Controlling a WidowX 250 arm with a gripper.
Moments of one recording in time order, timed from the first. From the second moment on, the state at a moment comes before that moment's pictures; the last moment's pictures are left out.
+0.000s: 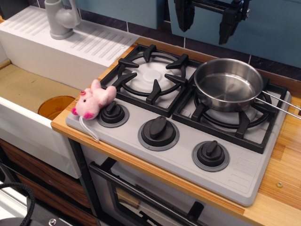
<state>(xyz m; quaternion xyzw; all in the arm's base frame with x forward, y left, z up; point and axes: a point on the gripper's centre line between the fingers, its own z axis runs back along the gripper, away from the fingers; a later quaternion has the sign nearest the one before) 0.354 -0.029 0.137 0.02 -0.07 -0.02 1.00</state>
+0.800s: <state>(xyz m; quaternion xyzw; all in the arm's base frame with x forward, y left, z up) 0.363 -0.026 0.091 0.02 -0.09 -0.03 1.00</state>
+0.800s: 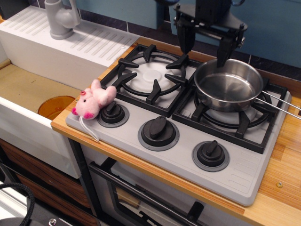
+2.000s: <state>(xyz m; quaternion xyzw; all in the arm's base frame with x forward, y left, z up) 0.367 -0.029 0.044 0.03 -0.15 -0.04 0.99</state>
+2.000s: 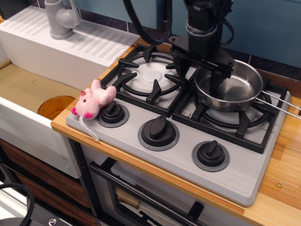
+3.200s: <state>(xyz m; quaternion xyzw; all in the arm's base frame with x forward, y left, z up) 0.360 -0.025 0.067 0.05 -0.01 -0.04 1.00</state>
